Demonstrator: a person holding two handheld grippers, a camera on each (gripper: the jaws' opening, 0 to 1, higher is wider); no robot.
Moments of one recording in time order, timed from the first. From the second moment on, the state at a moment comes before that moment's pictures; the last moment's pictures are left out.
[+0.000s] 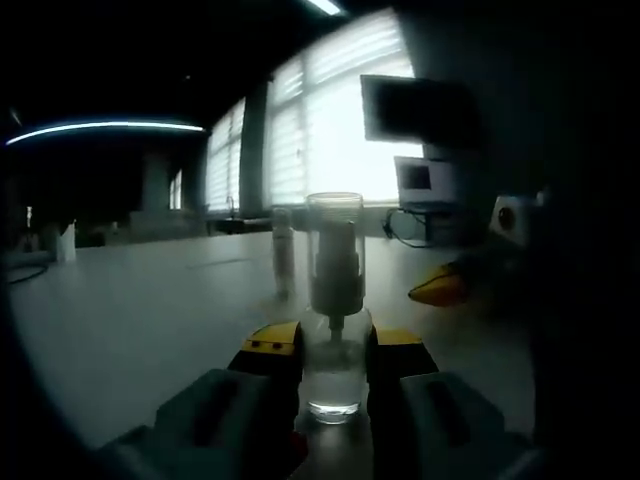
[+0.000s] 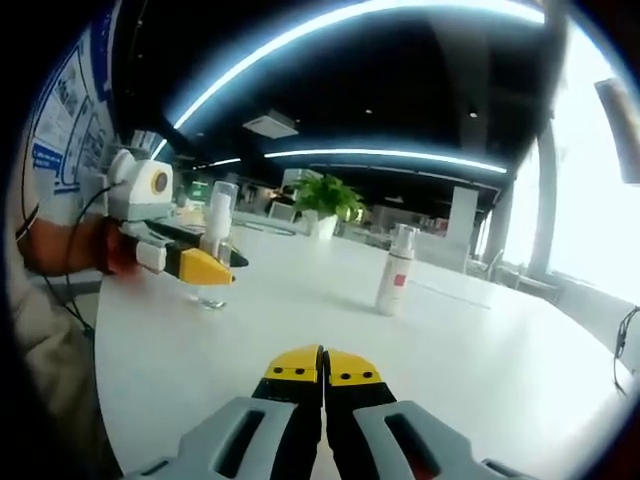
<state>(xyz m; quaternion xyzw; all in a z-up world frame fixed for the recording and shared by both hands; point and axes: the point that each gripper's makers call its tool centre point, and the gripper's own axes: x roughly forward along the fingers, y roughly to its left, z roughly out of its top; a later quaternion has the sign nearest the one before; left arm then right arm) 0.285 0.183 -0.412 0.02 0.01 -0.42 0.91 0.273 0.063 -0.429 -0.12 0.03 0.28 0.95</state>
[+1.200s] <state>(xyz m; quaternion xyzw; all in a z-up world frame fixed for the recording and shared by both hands) 0.282 0.180 -0.413 0.00 0.02 -0.43 0.90 0.268 0.069 -0.415 -0.12 0.02 0.28 0.95</state>
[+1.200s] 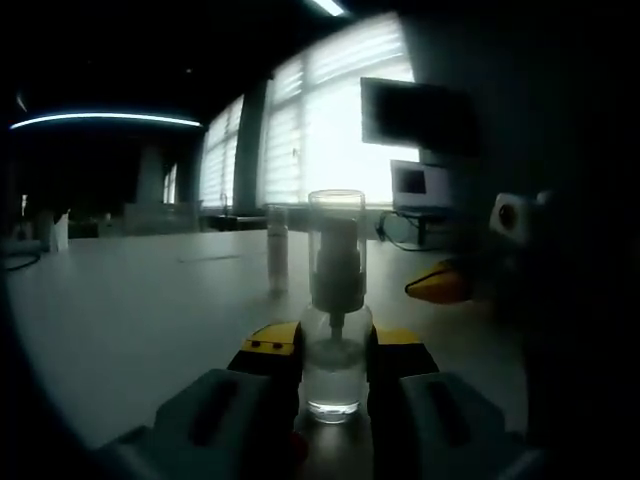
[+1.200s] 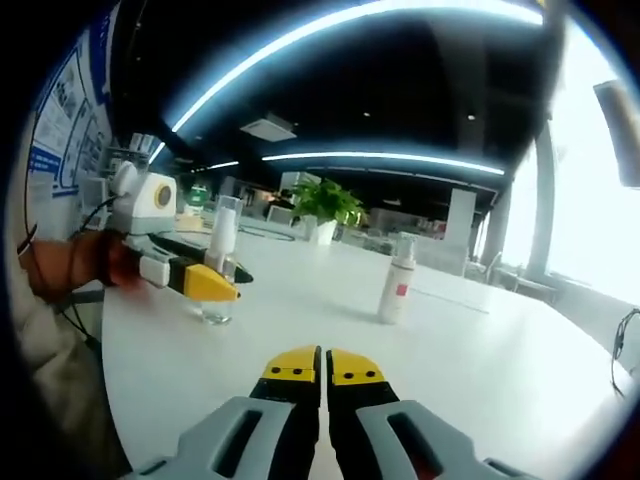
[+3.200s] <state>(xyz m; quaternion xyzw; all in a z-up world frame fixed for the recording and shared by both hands) 0.281 0.185 -0.408 -0.04 0.02 -0.44 0.90 0.257 0.196 -0.348 -0.04 0.02 0.37 0.93</state>
